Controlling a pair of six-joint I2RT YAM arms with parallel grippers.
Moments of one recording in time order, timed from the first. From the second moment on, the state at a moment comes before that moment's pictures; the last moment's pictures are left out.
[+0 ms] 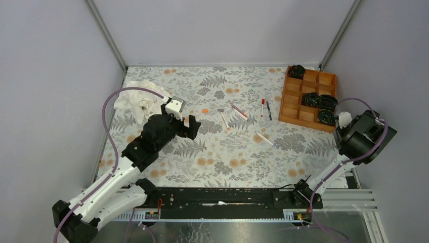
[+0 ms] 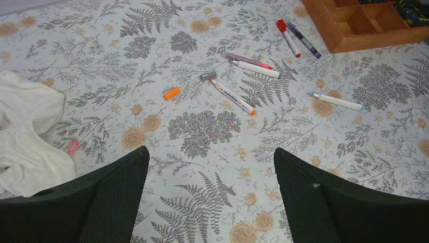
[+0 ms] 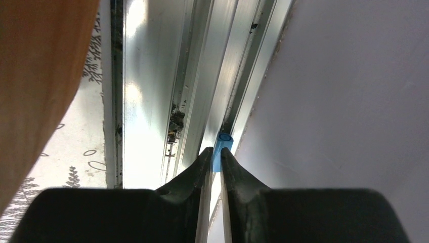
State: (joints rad) left arm -0.63 0.81 0.71 -0.18 -0.09 -0.14; right arm -0.80 1.97 1.15 -0.46 -0.08 -1.06
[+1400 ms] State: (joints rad) left arm -0.63 0.81 0.70 -0.18 -0.10 -0.14; right arm -0.82 2.01 1.18 -0.46 -0.08 -1.08
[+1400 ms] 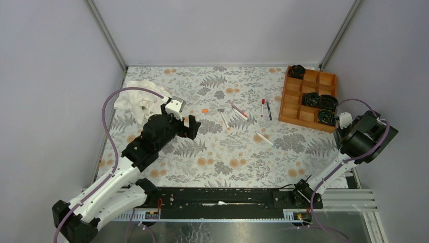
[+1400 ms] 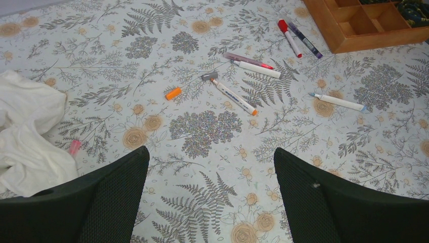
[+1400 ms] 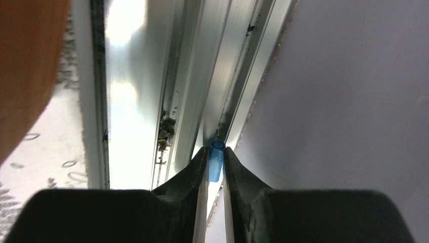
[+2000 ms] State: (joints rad) left arm -0.63 0.79 0.70 -0.18 -0.10 -0.14; right arm -0.82 1.98 1.17 -0.48 -0.10 -1.10
